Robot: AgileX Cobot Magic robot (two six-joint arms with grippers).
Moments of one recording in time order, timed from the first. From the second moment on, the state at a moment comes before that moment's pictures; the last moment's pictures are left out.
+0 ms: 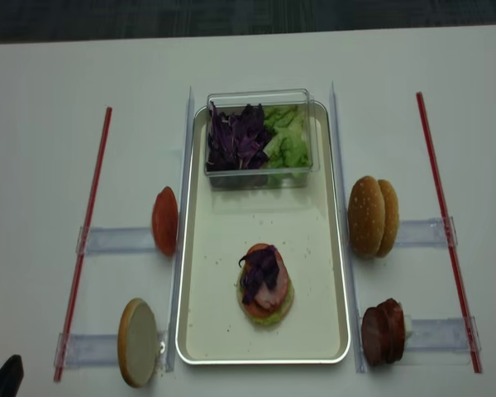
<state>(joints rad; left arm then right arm) -0.05 -0.01 -0.49 0.02 1.18 -0.03 -0.03 0.44 -0.66 0.19 1.27 -0.02</state>
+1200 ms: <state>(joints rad) -0.05 -0.01 -0.49 0.02 1.18 -0.03 -0.03 1.02 -0.81 0.24 1.24 -0.06</state>
